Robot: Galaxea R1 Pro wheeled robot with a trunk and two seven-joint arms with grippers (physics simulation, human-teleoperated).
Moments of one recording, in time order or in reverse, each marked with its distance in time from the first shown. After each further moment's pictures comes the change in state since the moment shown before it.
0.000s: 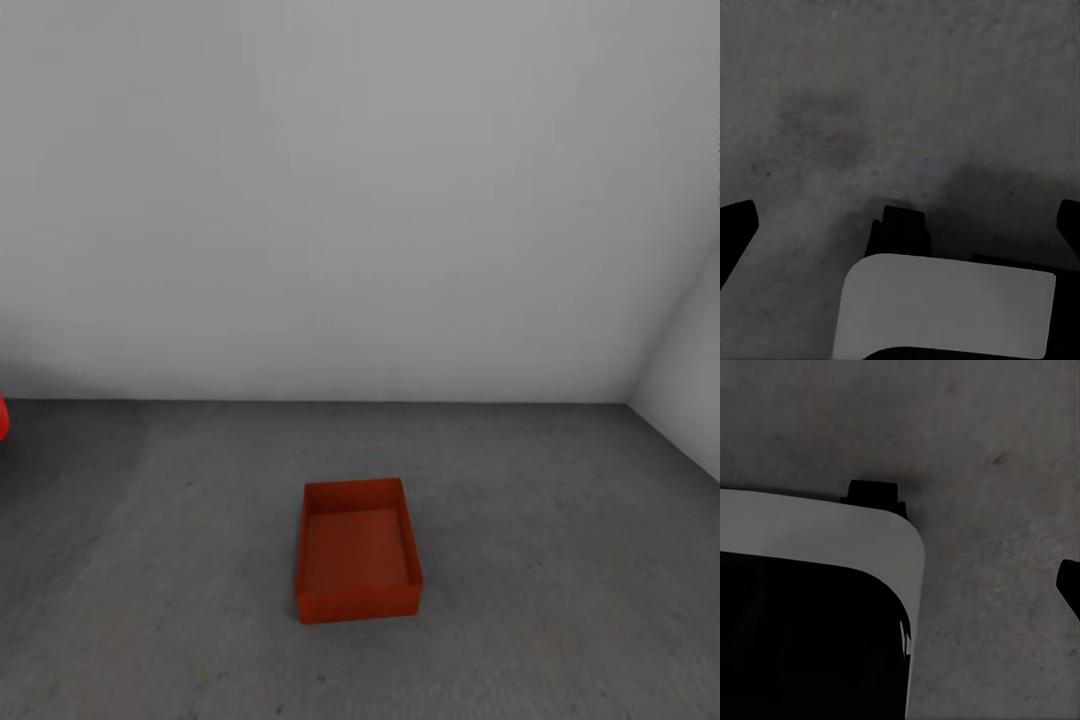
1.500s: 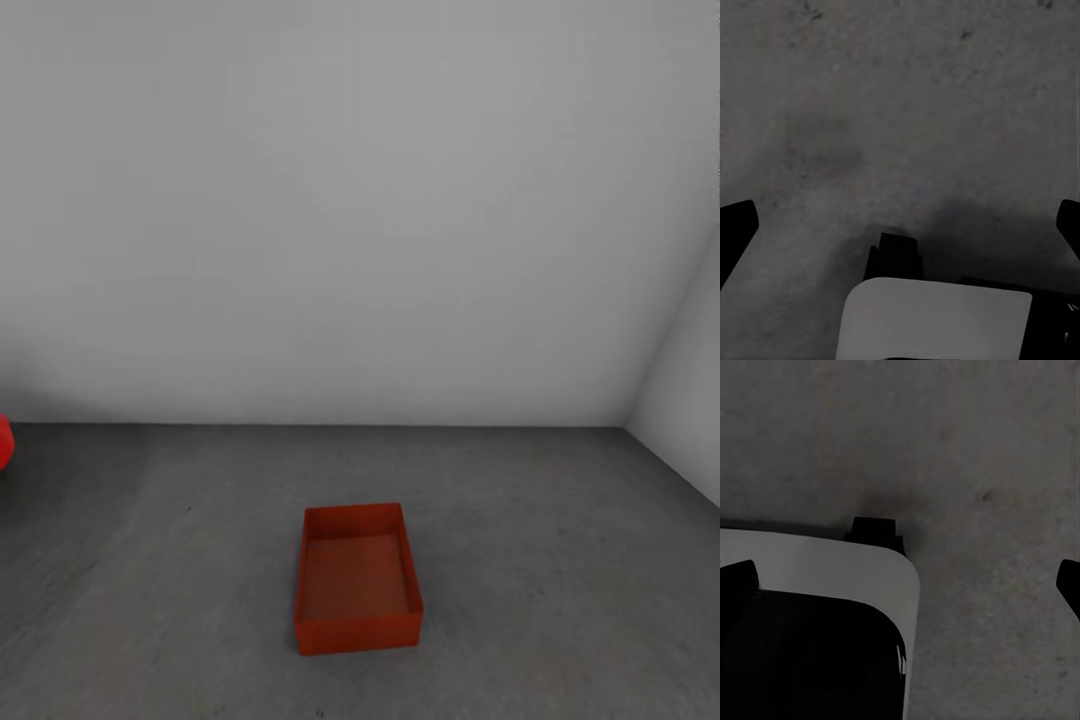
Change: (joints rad) left arm 0.000 0.001 -0.002 -0.001 -0.006 -0.003 -0.001; right arm 0.000 0.003 0.000 0.000 0.001 0.000 0.000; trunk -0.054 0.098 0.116
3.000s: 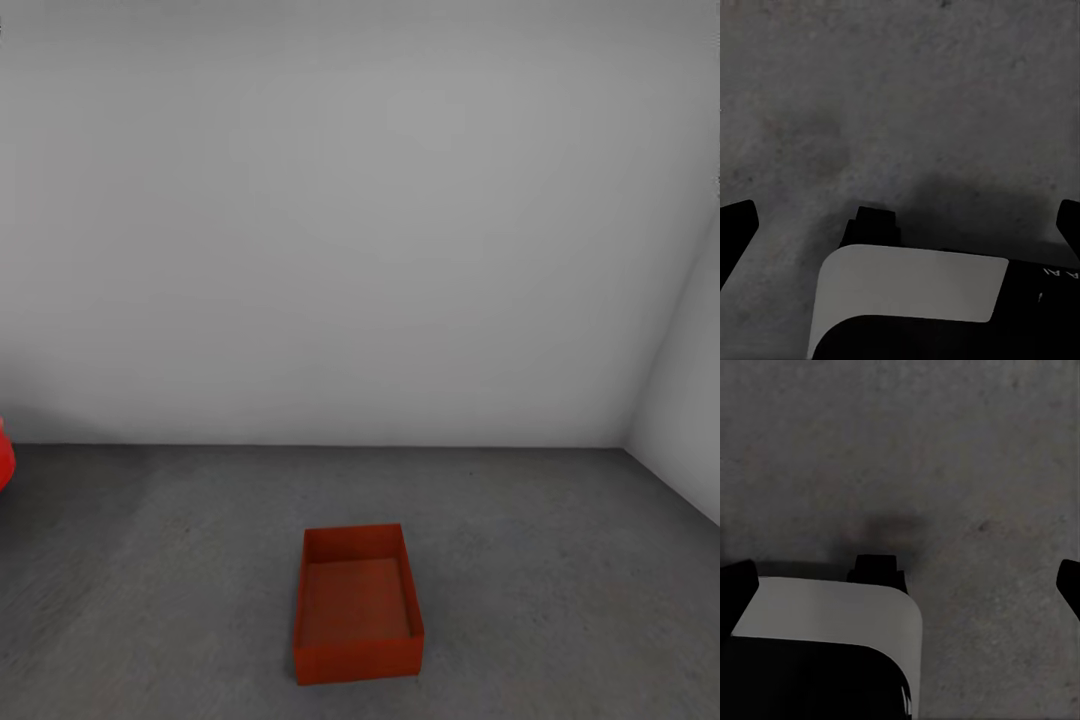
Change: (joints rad) left arm 0.079 -0.030 0.004 0.003 0.010 0.000 -0.008; right arm 0.000 0.002 -0.005 -0.001 -0.040 -0.001 0.001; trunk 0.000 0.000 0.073
